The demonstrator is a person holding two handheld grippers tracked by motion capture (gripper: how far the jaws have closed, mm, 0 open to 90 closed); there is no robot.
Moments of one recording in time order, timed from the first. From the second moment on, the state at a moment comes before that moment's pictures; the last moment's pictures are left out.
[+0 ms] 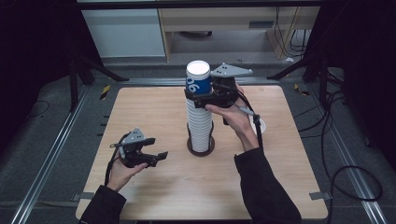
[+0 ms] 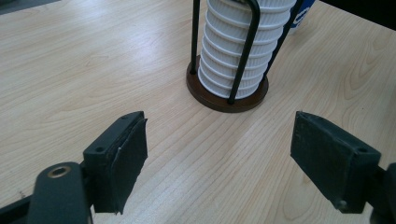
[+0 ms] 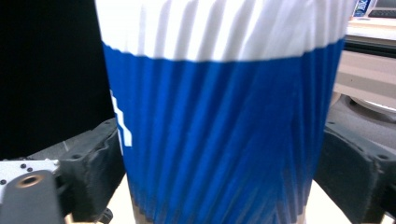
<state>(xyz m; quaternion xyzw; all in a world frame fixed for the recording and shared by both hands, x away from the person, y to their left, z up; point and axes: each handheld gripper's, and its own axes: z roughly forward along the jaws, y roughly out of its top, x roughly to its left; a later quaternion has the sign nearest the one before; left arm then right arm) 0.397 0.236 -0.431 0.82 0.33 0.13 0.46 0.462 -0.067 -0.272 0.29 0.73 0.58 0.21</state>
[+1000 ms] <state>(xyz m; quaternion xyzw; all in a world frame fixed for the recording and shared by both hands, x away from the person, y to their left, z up) 0.398 0.238 -0.429 0.82 0.33 0.13 0.46 0.453 -0.073 -0.245 0.27 0.72 0.60 0.23</state>
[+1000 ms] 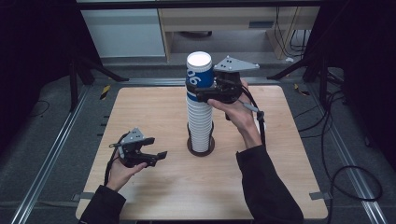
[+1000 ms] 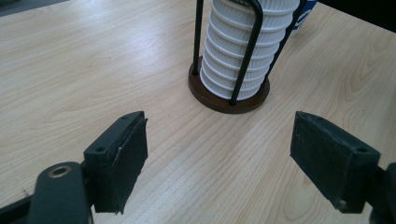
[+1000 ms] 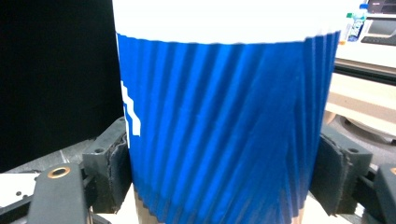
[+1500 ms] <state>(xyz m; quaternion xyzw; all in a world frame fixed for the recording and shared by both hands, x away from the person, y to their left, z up) 0.397 0.240 -0.429 0.81 0.33 0.13 0.46 0.450 -0.077 -0.223 0.27 0.70 0.62 0.24</state>
